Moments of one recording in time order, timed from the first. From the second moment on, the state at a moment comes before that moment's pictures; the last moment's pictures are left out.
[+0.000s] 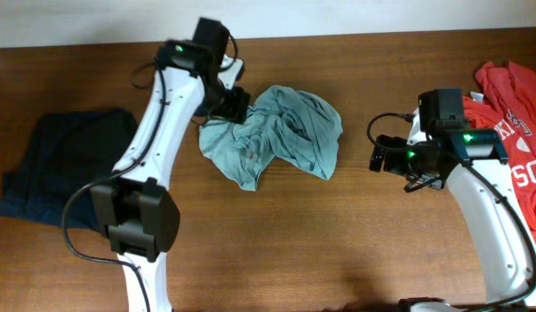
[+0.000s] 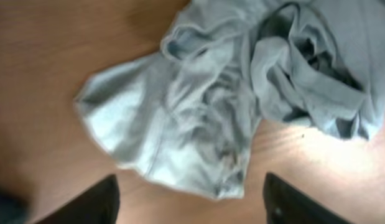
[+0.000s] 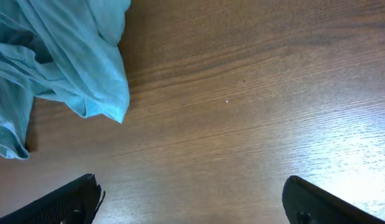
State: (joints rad) left arm -0.30 2.15 2.06 -1.25 0.14 -0.01; right arm -0.01 1.41 1.23 -1.09 -0.09 0.31
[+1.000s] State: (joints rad) left arm -0.31 2.15 1.71 -0.89 0.14 -0.08; right arm -0.01 1.41 1.23 -1.08 -0.09 0.31
